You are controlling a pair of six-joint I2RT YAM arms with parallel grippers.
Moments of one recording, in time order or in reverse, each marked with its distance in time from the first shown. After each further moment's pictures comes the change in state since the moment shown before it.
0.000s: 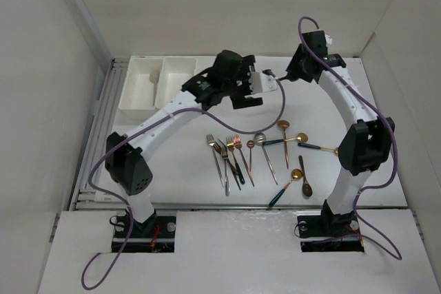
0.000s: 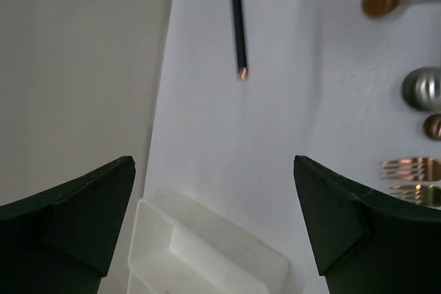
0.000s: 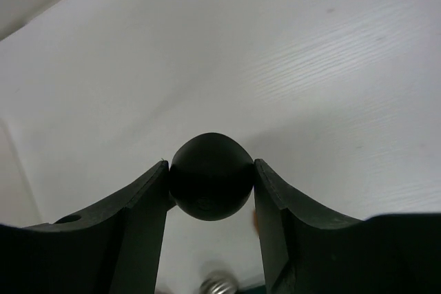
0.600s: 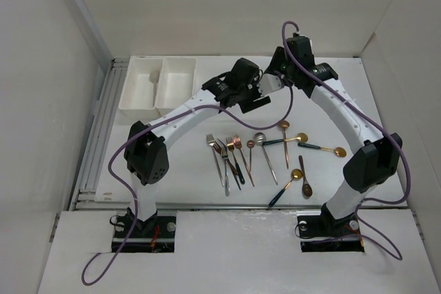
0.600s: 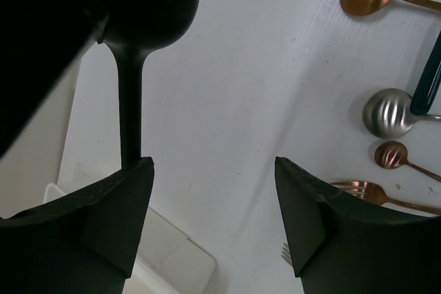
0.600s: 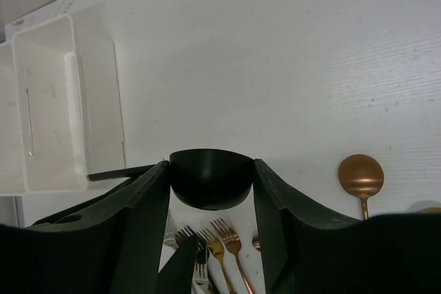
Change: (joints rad) left arm -0.082 0.216 0.114 -0.060 -0.133 -0.264; right arm 0.239 -0.194 -0.105 0.039 -0.083 0.057
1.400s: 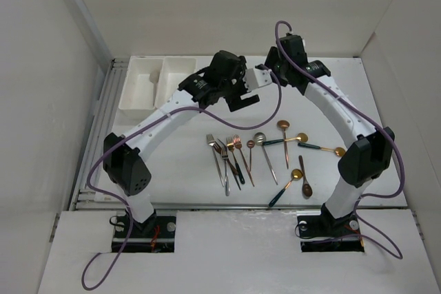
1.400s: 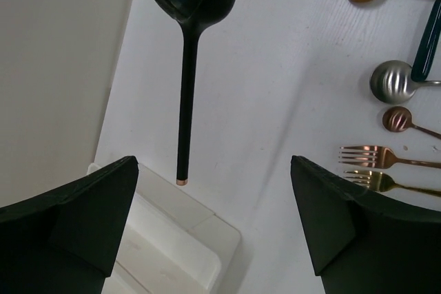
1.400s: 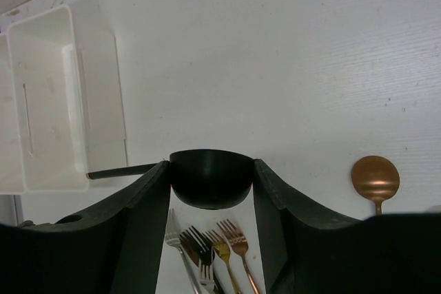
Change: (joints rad) left arm 0.056 -0.180 -0.071 -0.040 0.082 0.069; right arm 0.029 0.066 0.052 -0.005 0.011 0.017
